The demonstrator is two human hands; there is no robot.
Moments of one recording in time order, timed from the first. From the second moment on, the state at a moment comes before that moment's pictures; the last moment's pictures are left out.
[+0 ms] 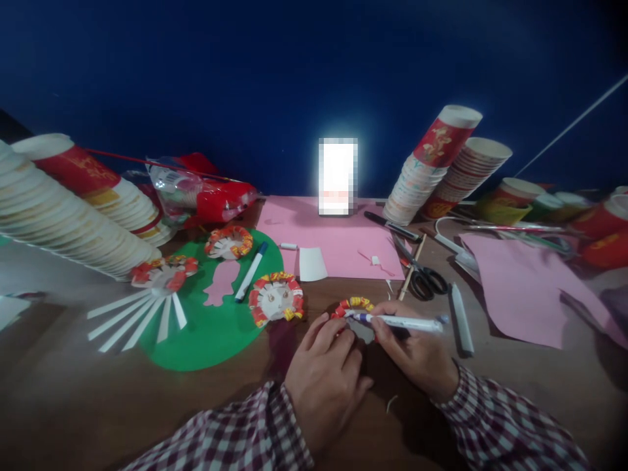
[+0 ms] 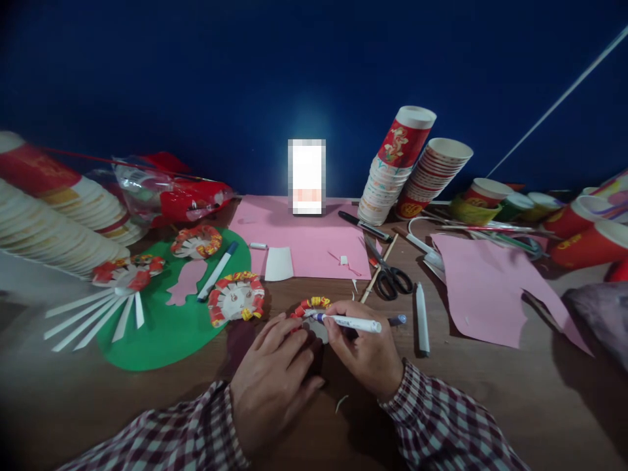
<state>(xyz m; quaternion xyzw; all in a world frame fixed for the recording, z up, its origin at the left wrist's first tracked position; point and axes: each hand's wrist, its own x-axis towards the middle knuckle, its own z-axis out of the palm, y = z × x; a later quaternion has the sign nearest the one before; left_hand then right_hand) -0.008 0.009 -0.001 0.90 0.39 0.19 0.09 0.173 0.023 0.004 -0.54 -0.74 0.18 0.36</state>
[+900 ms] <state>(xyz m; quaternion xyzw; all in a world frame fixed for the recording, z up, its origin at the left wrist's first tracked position) -0.007 0.009 0.001 0.90 0.38 0.20 0.08 0.178 0.015 0.003 -0.56 -0.70 0.18 0.41</state>
